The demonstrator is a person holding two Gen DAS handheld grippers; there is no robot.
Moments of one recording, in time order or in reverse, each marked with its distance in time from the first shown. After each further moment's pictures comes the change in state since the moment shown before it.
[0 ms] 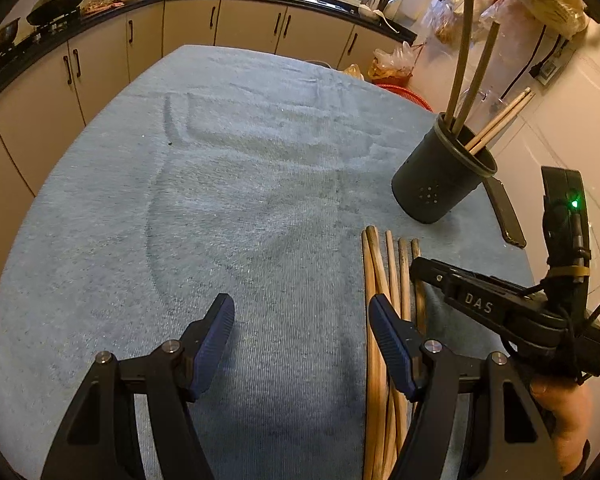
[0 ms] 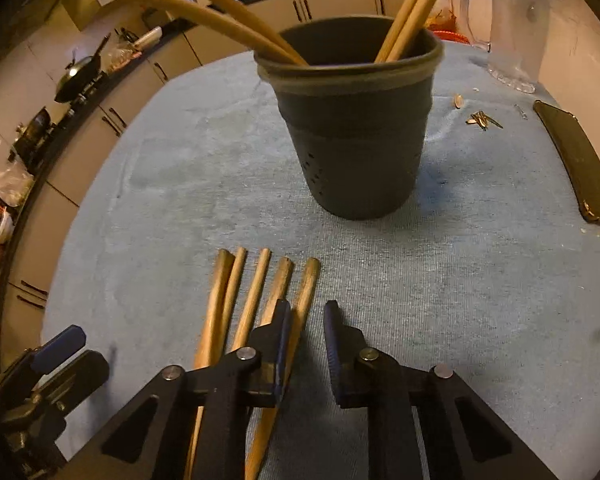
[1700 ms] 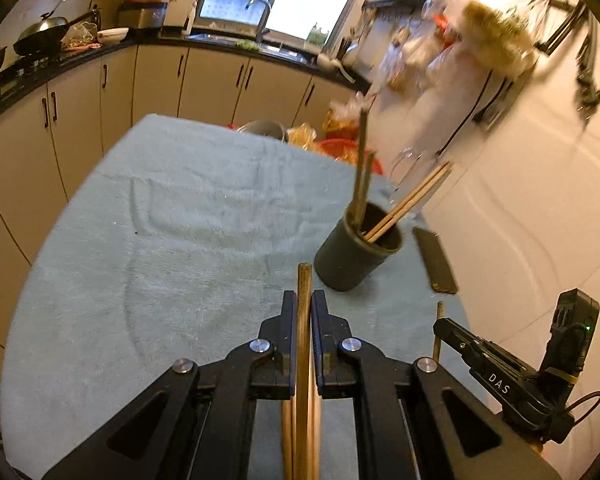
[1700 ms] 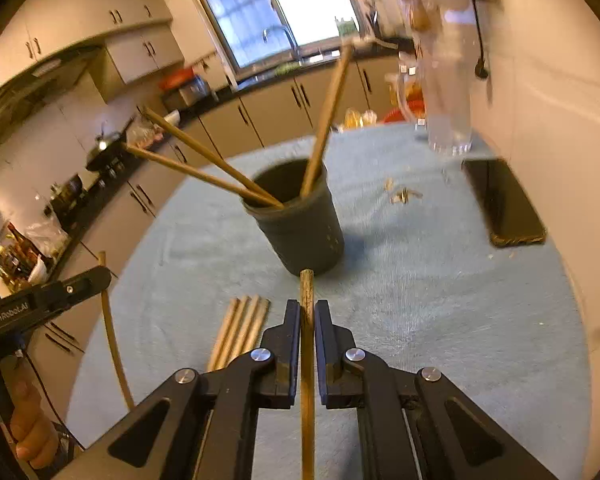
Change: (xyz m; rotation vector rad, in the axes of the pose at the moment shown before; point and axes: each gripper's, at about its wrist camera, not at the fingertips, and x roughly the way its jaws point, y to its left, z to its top) left arm -0.093 -0.024 0.027 0.029 -0.181 -0.153; right arm -0.124 -0.054 -0.044 0.057 -0.334 0.090
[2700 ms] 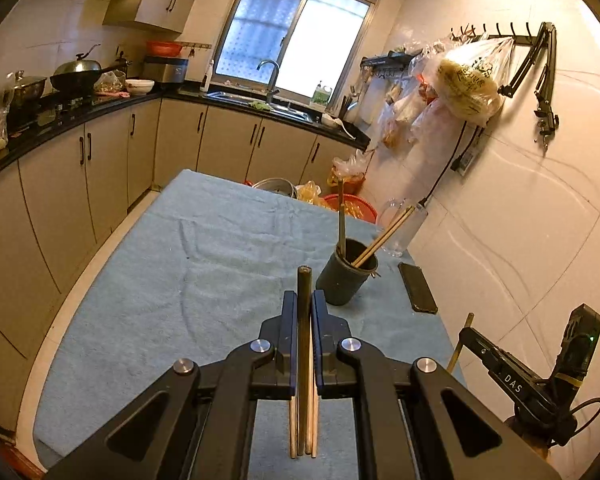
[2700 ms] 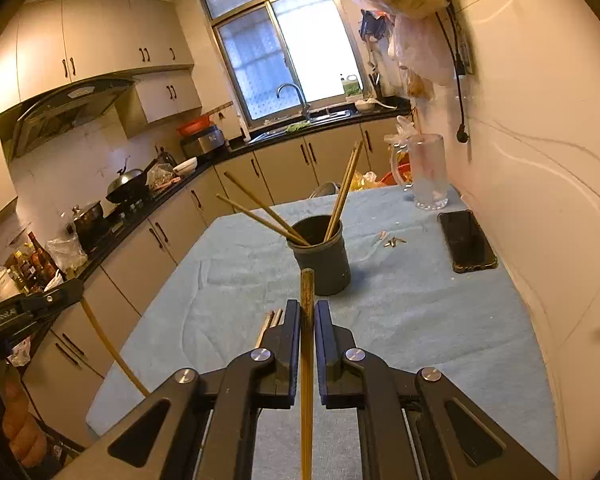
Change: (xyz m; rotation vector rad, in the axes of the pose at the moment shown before) left arm -0.108 -0.010 -0.036 0.007 -0.210 0.049; right arm -0.119 0.031 -0.032 -0.035 -0.199 -0.013
